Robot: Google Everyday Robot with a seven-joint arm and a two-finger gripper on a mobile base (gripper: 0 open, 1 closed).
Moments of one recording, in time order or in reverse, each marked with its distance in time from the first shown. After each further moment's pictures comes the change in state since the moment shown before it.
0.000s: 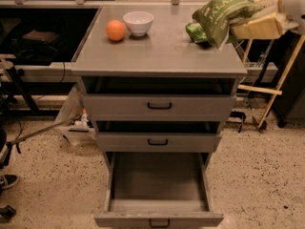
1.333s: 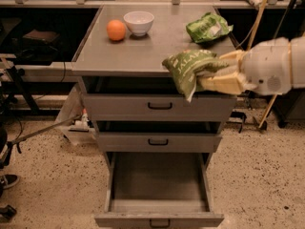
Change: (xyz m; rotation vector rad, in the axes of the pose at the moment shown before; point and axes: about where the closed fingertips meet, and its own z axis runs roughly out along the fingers) arm 0.035 0.096 0.058 -0.138 -0.102 0.086
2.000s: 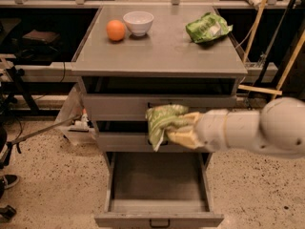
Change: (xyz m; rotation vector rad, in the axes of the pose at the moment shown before) arm 0.110 0.063 0.119 -0.005 0.012 0.123
